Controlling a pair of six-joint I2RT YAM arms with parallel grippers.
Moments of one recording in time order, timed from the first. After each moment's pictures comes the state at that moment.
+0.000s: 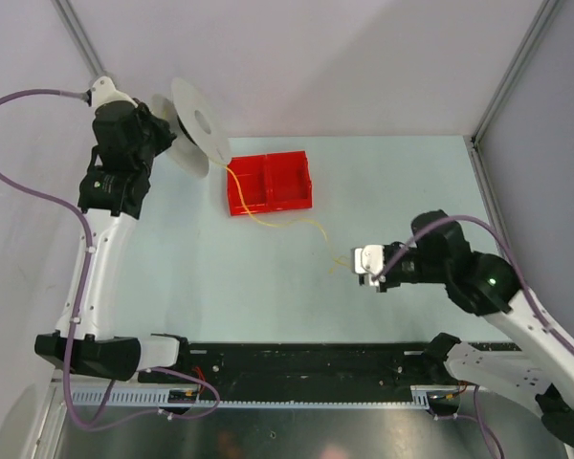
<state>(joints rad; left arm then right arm) -0.12 1.28 1.64 -0.55 -0.23 -0.55 0.71 0.87 1.09 -0.83 -0.49 -0.84</state>
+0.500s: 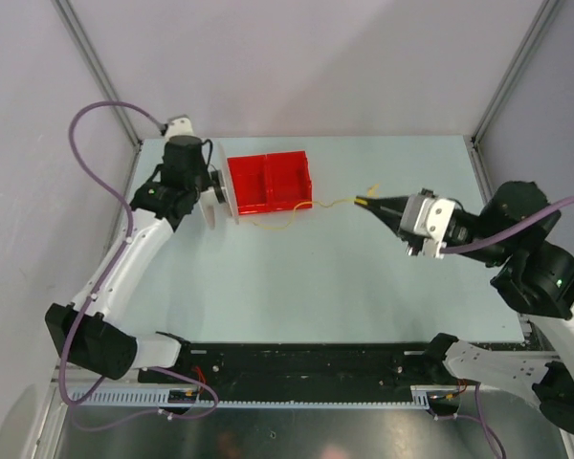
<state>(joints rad) -0.30 1.31 1.36 -0.56 -0.45 -0.36 0.81 0.90 1.52 -0.62 -0.39 -0.68</state>
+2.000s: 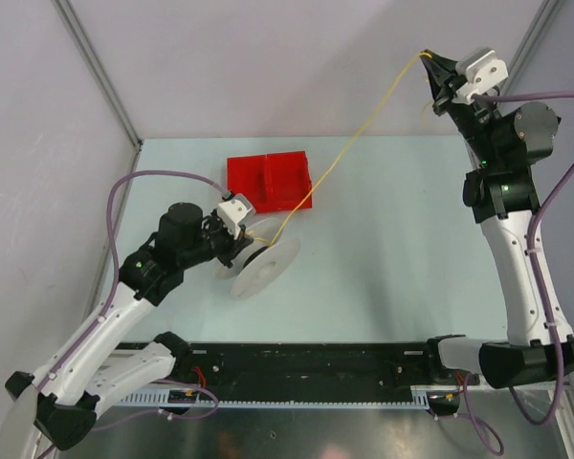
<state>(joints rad) -0.58 0.88 0.94 -0.53 0.21 0.17 0.17 1.26 1.61 0.20 -0.43 -0.35</state>
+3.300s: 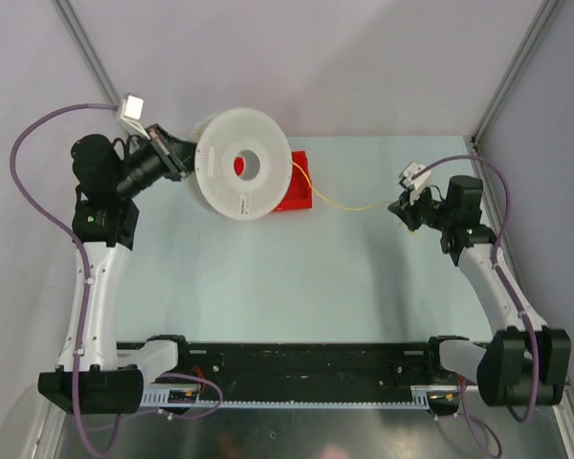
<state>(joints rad) -0.01 1.09 1.34 -0.26 0.78 -0.61 -0.01 1.20 0.88 -0.14 -0.67 -0.49</state>
